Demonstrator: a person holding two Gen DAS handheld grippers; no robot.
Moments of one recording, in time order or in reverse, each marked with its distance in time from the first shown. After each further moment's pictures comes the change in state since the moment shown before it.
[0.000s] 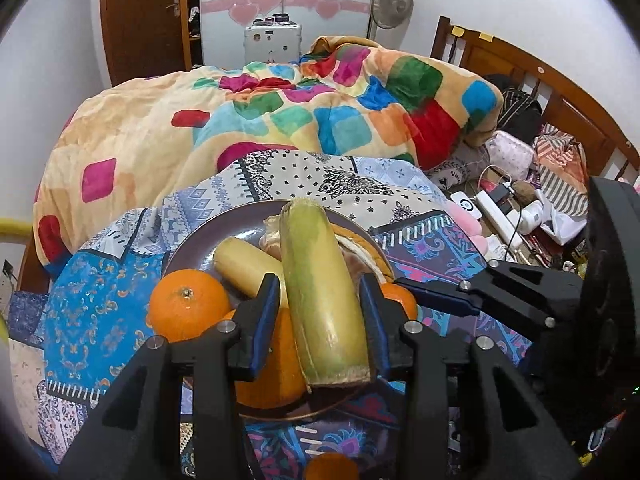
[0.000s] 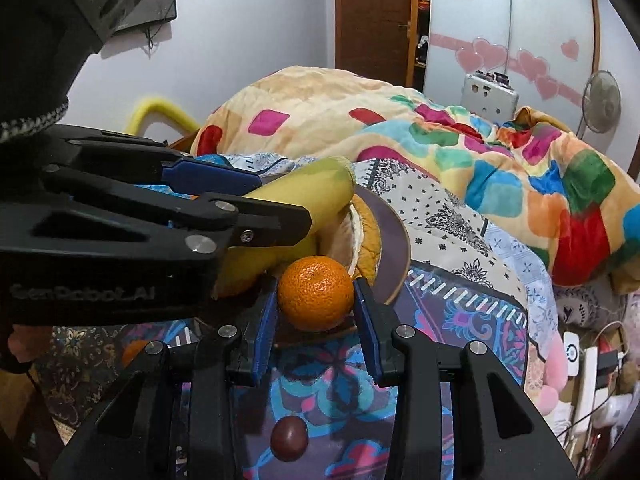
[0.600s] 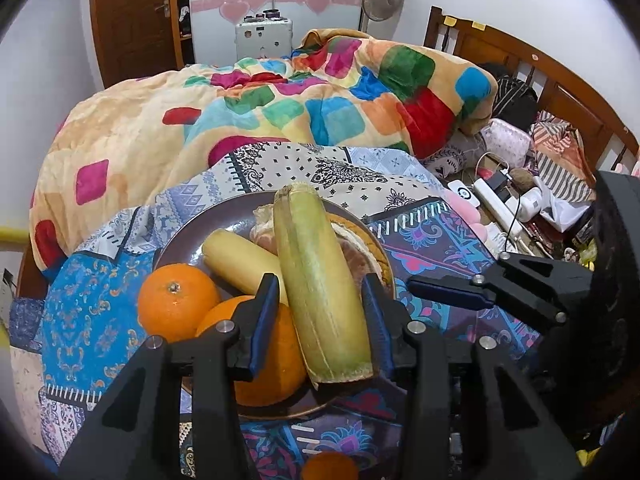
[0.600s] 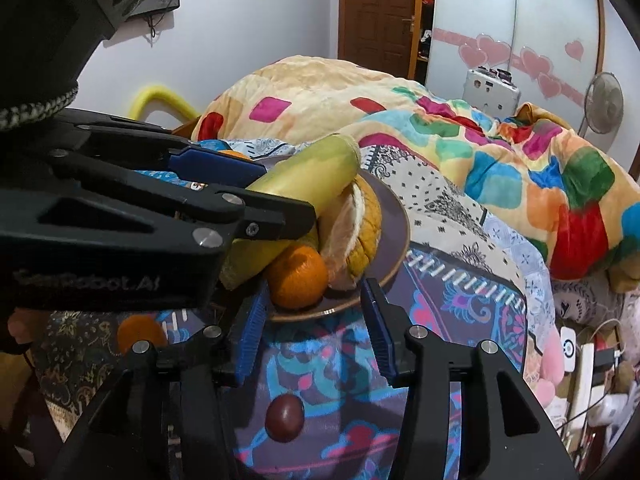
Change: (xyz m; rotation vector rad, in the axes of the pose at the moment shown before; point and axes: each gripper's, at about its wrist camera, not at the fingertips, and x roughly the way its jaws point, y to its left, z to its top) left arm 0.008 -0.008 -0.004 0.036 0.021 0.005; right arm -0.004 0.000 -0.012 -0.006 0.031 0.001
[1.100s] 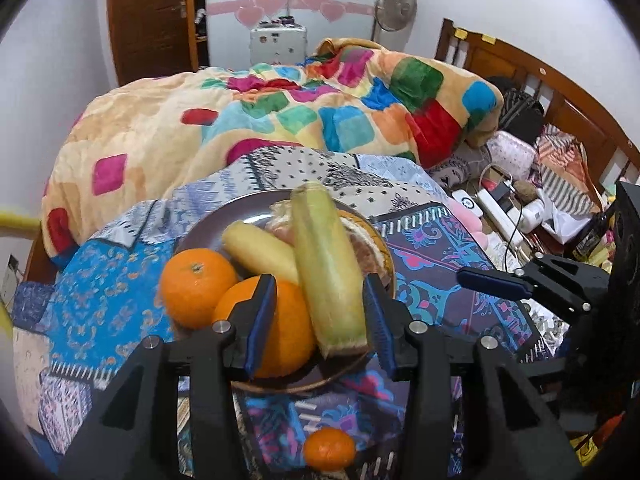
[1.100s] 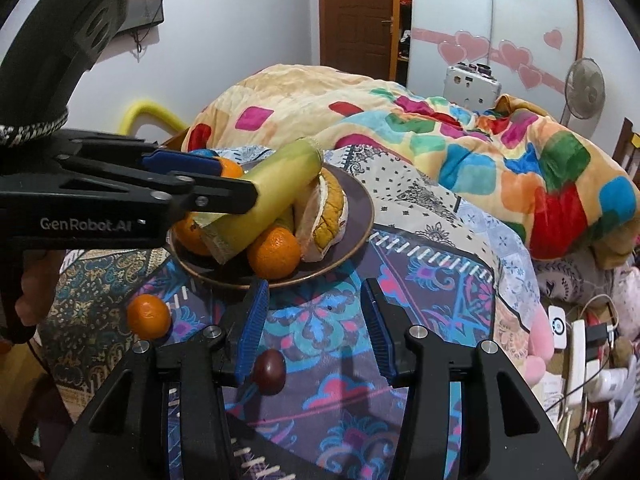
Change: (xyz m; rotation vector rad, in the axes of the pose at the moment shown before) left arm -0.028 0.007 -0.013 -0.052 -0.041 0.031; right arm -0.033 -0.011 -0.011 0.057 -0.023 -0.031
